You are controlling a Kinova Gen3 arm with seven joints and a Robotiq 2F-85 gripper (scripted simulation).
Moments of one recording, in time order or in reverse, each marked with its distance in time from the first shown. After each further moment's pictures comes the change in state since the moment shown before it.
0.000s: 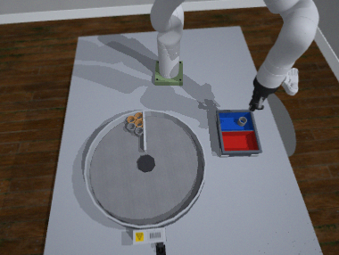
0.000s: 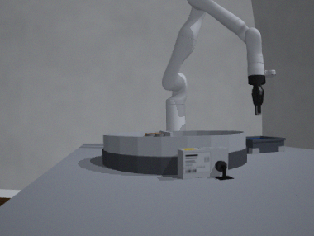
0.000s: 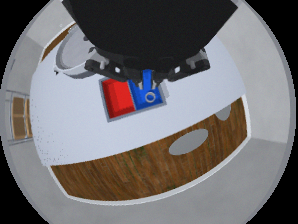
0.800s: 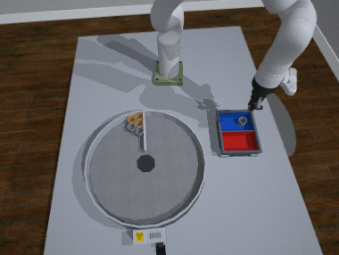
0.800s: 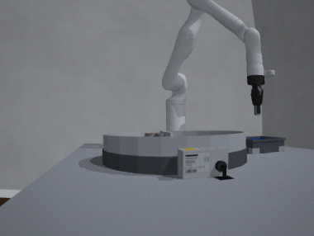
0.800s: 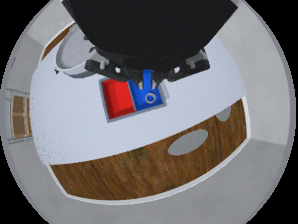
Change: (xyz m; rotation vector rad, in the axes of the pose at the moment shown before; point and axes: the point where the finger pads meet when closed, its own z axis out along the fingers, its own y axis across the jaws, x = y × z) arm -0.003 0.001 0.001 0.001 0.004 -0.012
